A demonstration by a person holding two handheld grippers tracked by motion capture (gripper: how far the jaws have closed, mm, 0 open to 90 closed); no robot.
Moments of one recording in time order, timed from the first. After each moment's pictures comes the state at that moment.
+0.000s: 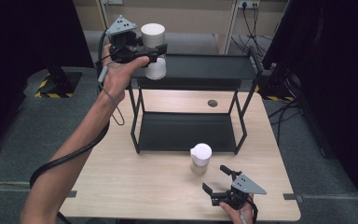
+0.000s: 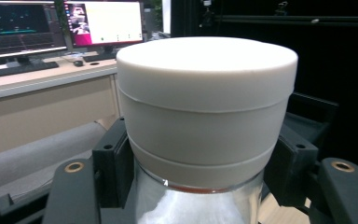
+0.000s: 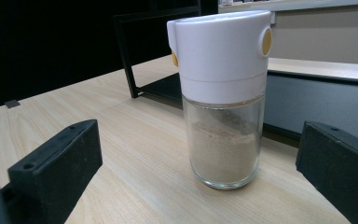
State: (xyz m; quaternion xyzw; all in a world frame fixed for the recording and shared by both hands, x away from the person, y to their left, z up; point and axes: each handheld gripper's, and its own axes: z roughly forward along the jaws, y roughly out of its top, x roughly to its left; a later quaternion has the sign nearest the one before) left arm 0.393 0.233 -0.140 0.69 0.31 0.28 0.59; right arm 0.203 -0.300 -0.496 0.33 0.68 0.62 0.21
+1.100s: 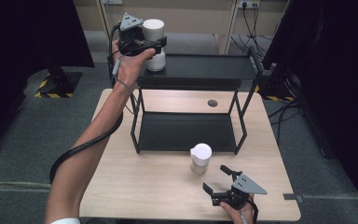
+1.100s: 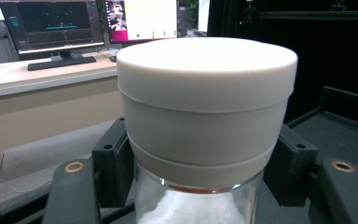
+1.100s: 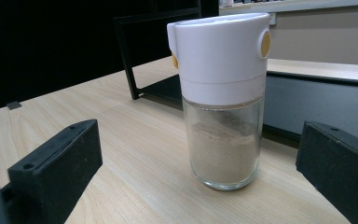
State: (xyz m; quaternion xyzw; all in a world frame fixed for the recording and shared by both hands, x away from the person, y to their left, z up) left arm 0.424 0.209 -0.158 0.67 0.35 0.32 0.57; right arm 0.203 -0.301 -0.496 0.33 0.68 0.62 0.21
